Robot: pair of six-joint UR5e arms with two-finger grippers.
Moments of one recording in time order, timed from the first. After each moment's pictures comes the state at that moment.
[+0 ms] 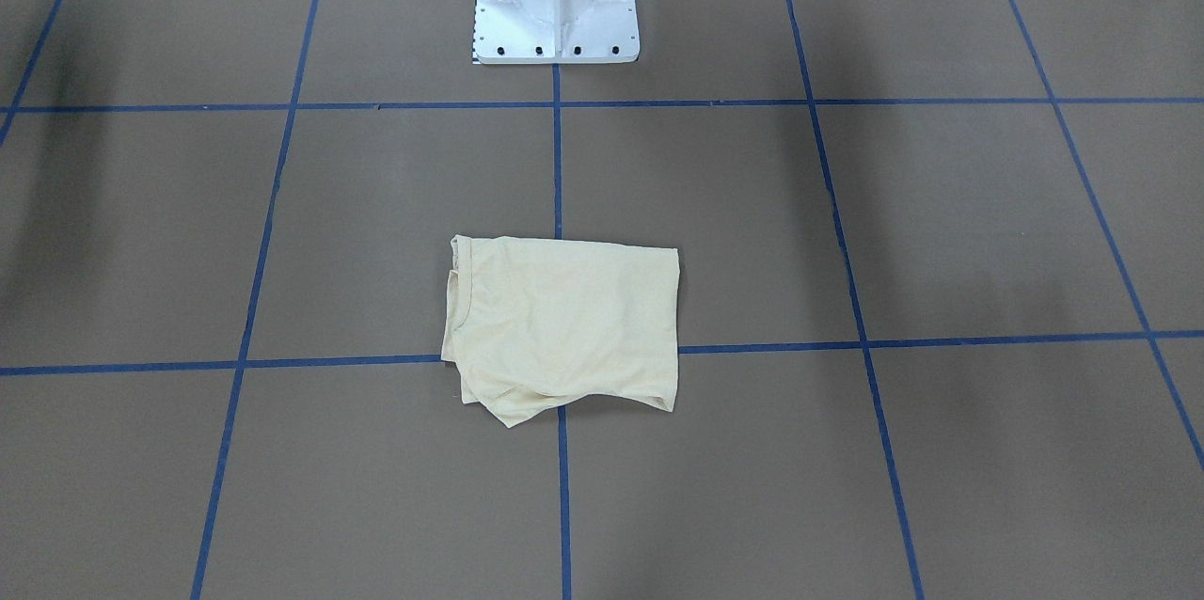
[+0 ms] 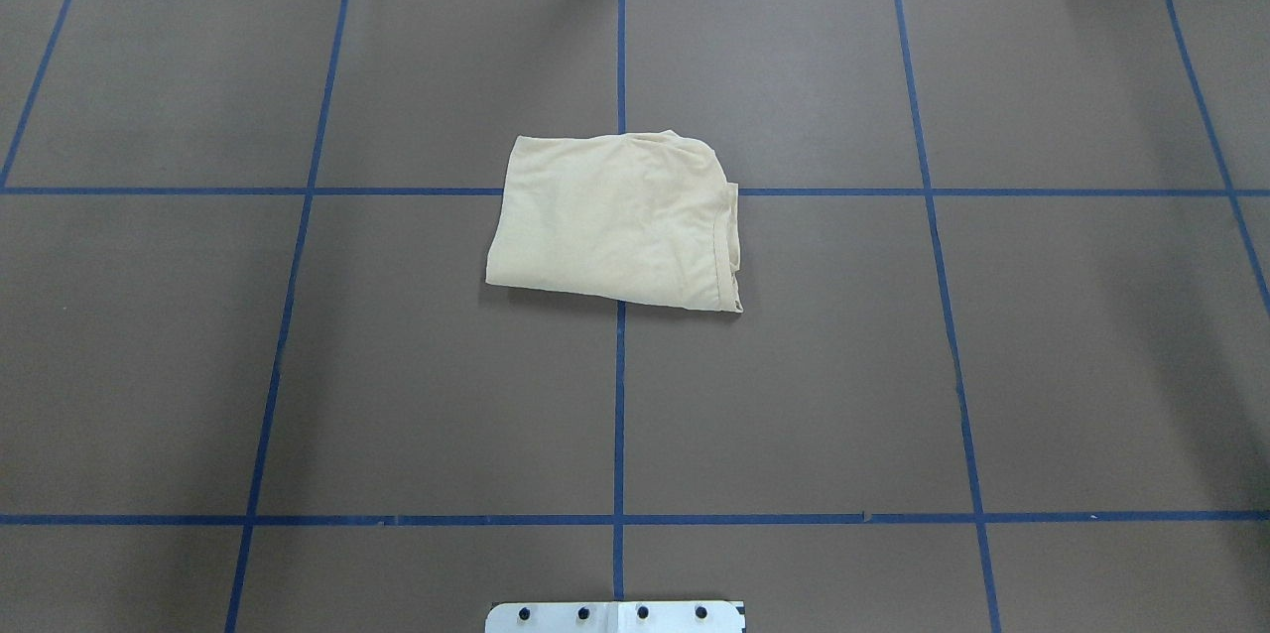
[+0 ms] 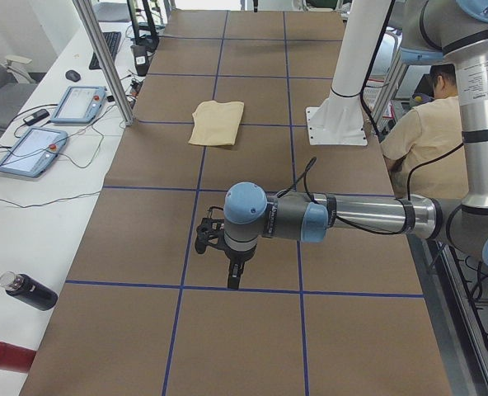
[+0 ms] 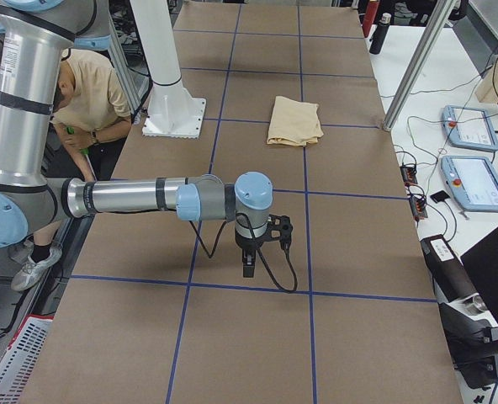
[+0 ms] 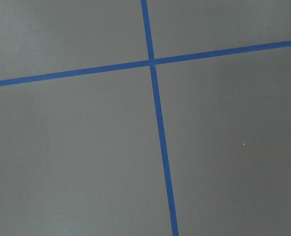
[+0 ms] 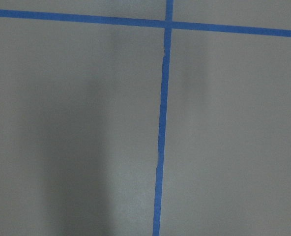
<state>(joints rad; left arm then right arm) -1.58 -1.33 -1.86 -1.64 -2.35 0.06 1.46 -1.82 1.89 -1.59 2.28 0.08</state>
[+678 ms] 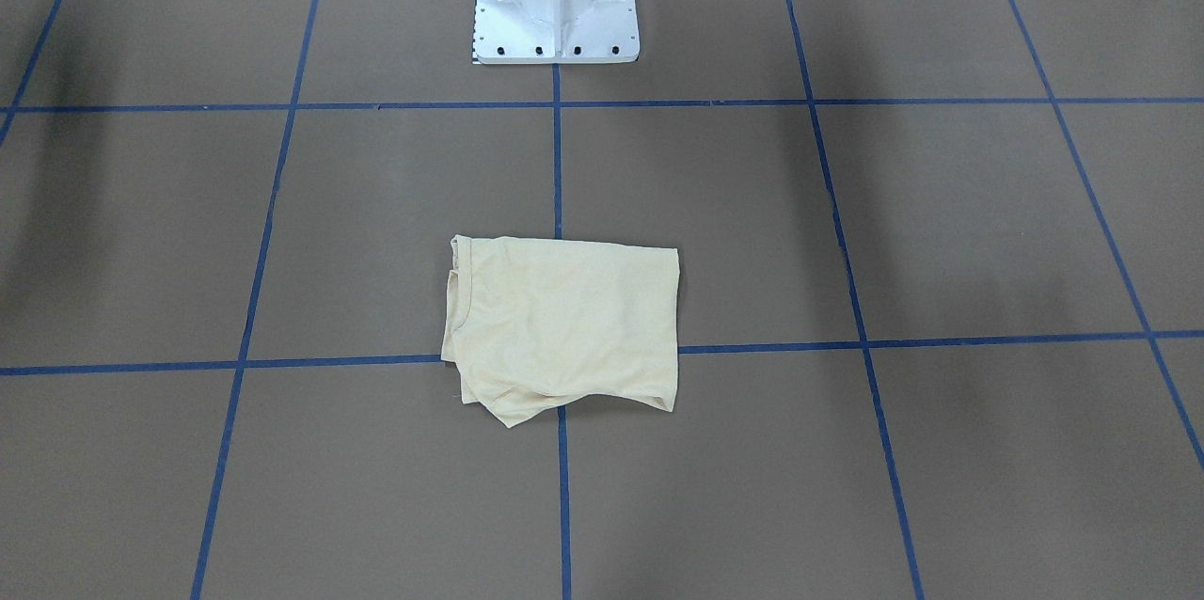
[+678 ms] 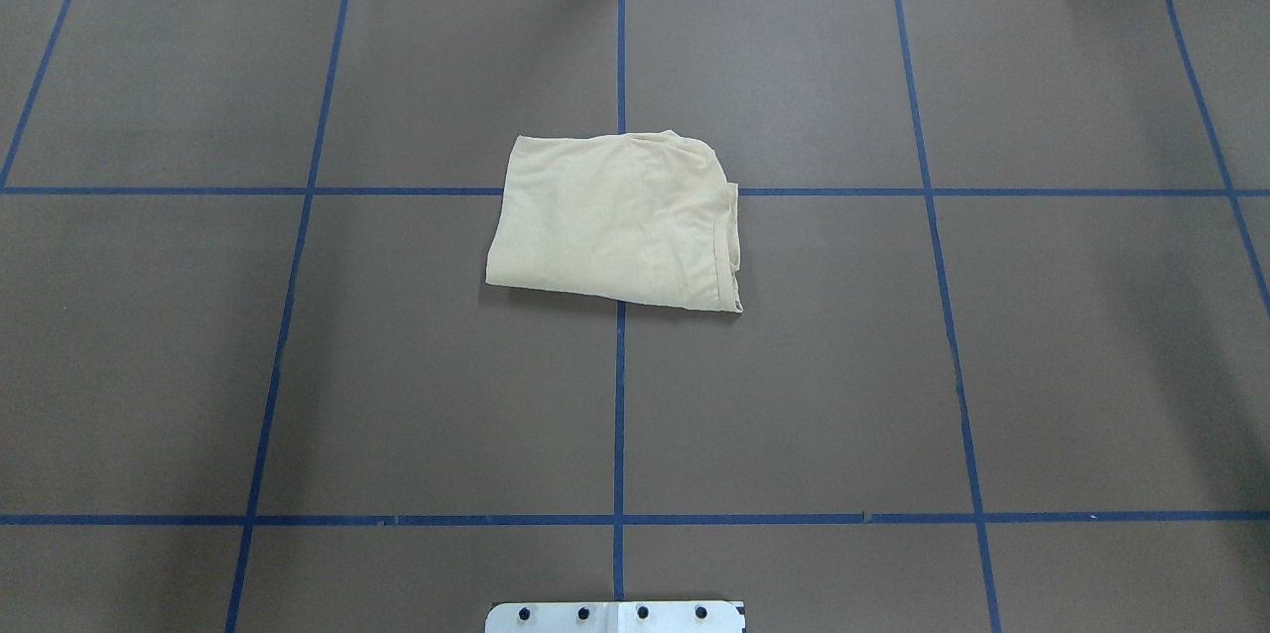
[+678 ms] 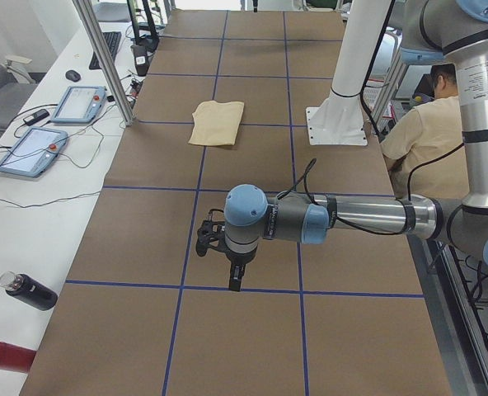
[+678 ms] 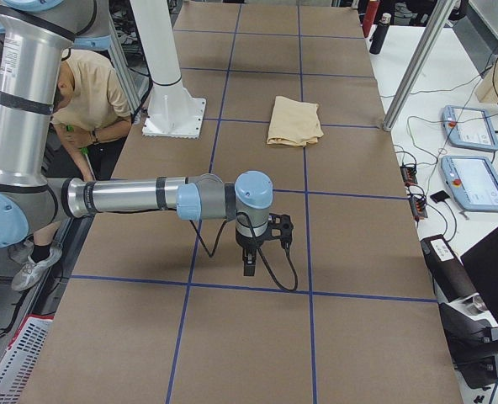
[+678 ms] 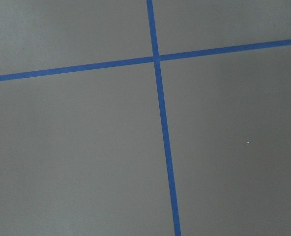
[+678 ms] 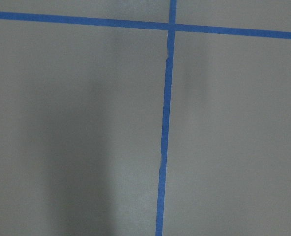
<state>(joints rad) -1.58 -1.33 -1.85 -1.64 -2.35 0.05 1.46 -1.81 1.90 -1.59 2.29 0.08</state>
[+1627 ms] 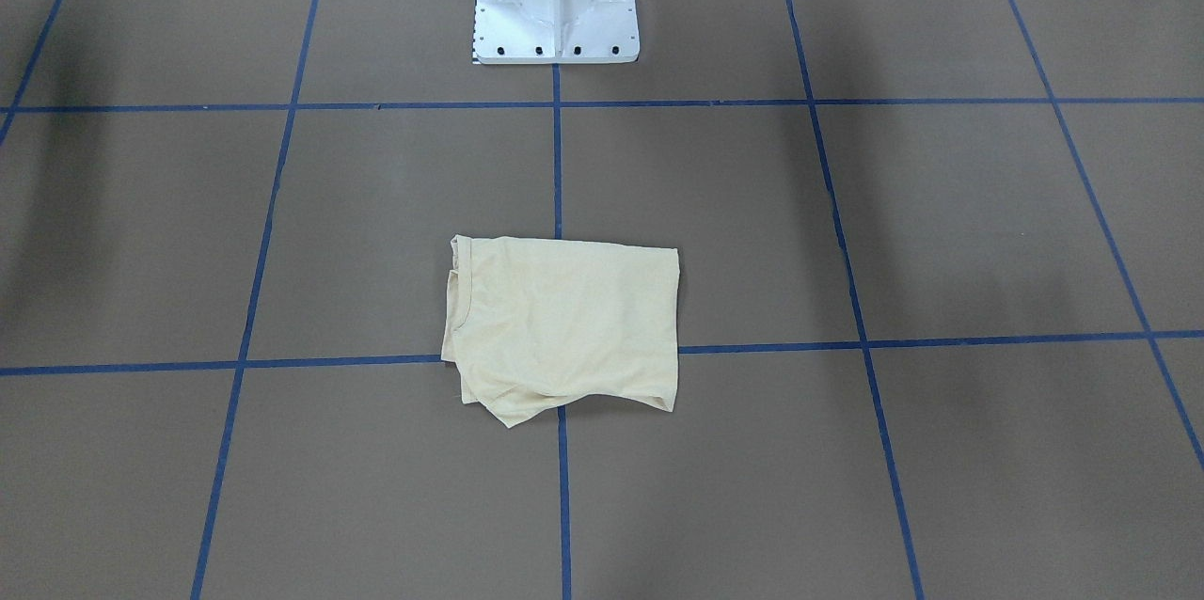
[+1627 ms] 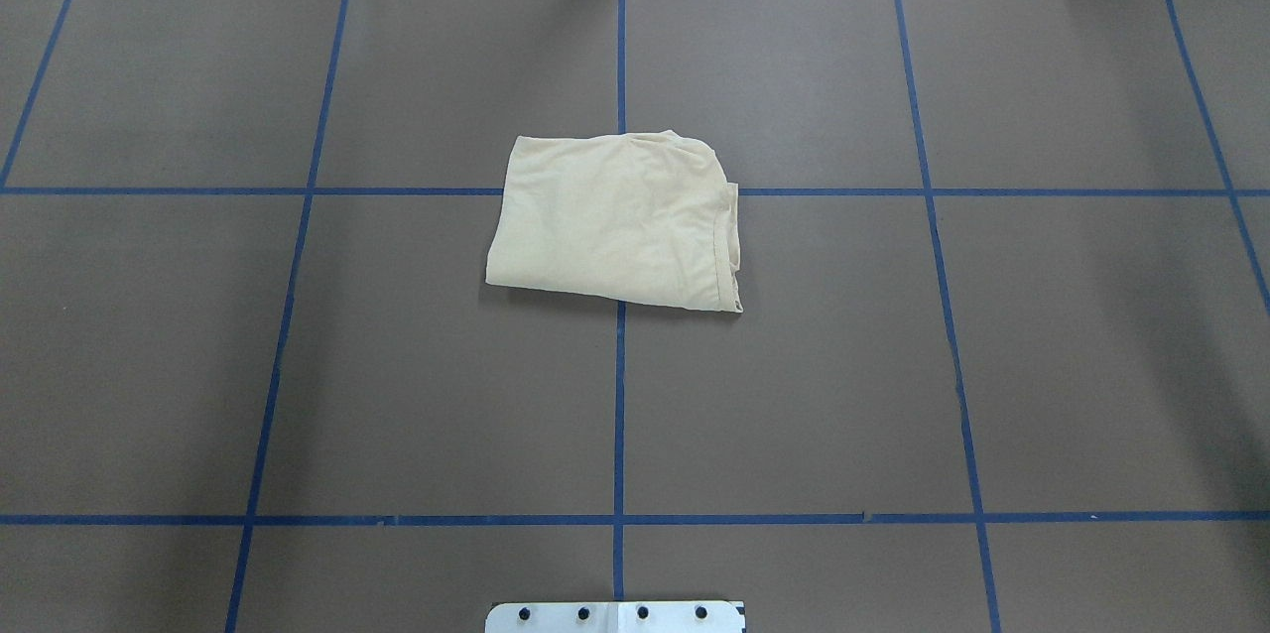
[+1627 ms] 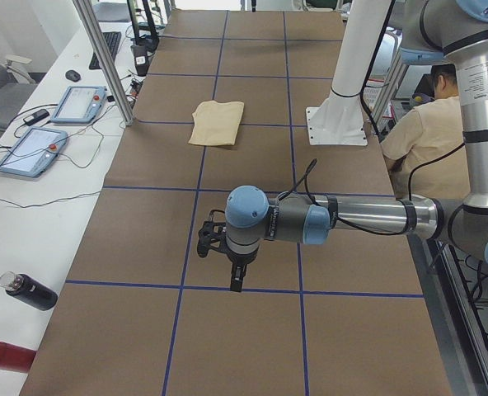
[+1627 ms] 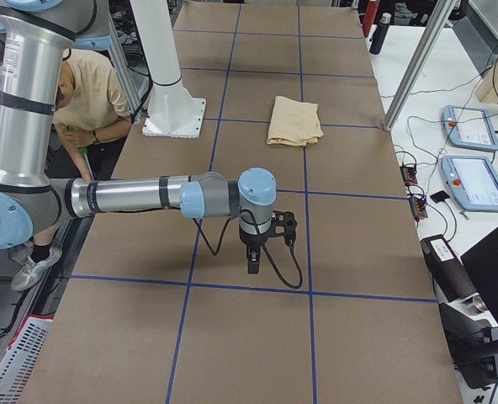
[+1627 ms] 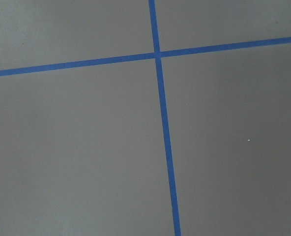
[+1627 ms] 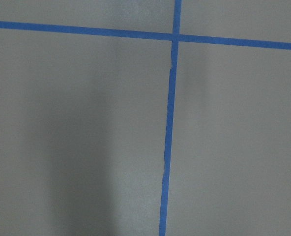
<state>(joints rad) -1.58 -1.33 -1.85 -1.64 -2.35 0.05 1.46 -1.80 1.89 -1.59 2.29 0.08</state>
